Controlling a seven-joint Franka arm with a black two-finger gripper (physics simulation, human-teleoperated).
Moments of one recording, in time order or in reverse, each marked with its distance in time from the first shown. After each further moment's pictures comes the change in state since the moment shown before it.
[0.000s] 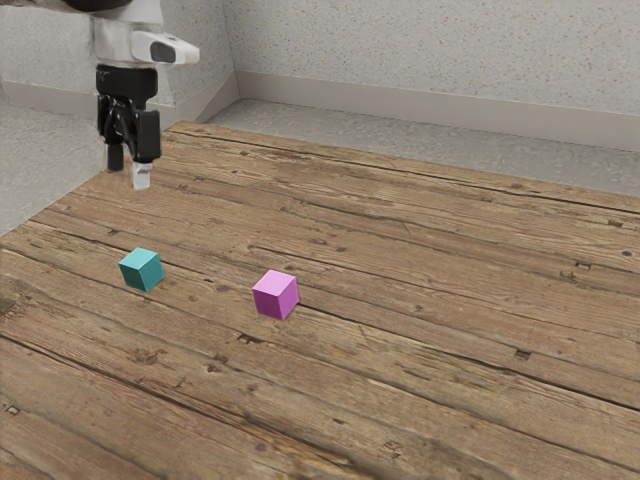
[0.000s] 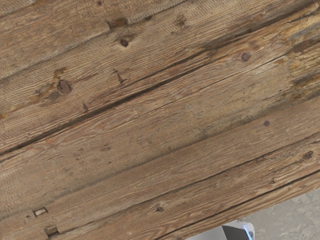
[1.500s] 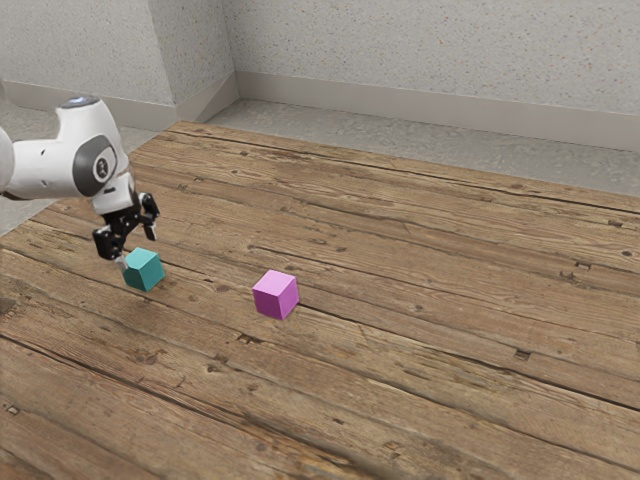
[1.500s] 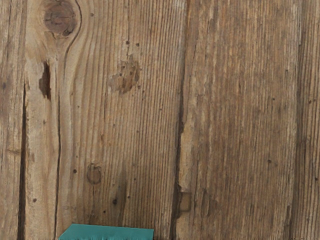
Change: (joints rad) arm 0.392 0.370 0.002 -0.341 -0.041 1.091 1.518
